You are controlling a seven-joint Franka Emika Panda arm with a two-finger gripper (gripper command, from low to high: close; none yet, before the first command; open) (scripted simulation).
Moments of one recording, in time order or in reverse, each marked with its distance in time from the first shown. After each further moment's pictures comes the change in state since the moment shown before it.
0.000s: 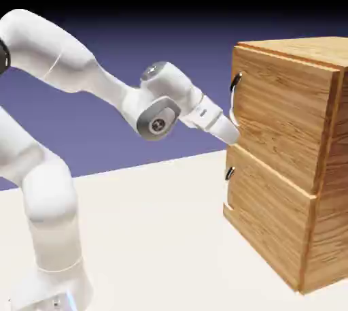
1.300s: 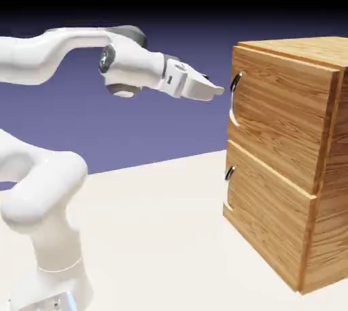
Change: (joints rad) arm -0.620 -0.464 0.752 0.157 1.696 -0.181 -0.965
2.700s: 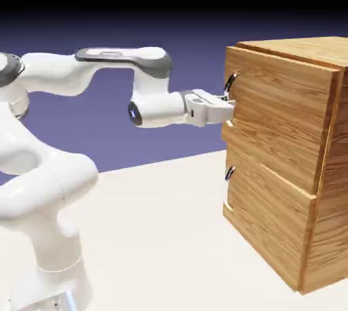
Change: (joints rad) arm -0.258 0.070 0.279 0.093 1.084 -0.192 -1.009
